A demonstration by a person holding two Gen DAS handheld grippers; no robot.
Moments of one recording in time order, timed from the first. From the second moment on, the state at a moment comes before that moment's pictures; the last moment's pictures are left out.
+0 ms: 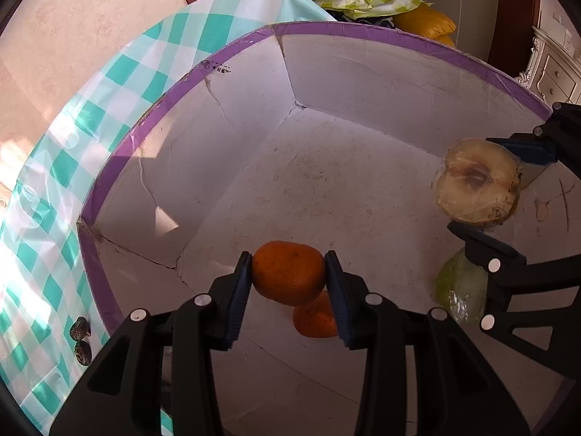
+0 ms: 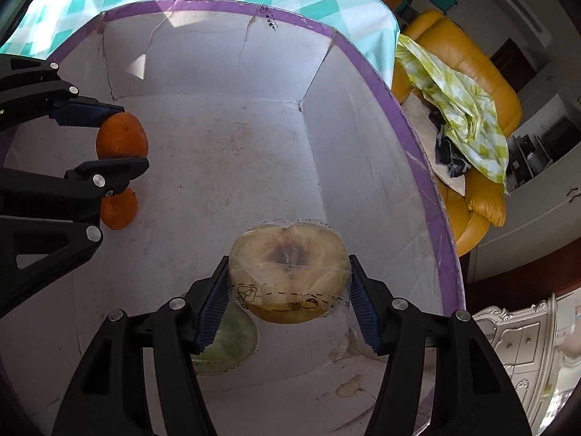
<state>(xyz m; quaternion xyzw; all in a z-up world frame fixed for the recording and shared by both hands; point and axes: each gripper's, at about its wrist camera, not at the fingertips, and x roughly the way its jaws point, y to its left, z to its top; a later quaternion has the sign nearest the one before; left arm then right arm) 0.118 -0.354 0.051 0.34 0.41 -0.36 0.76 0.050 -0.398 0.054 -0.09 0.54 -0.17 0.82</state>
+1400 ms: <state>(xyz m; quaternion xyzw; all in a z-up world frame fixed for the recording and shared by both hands) 0.091 -0.240 0.131 0.10 0.16 -0.36 0.92 0.004 -0.445 0.104 0.13 0.35 -0.27 0.89</state>
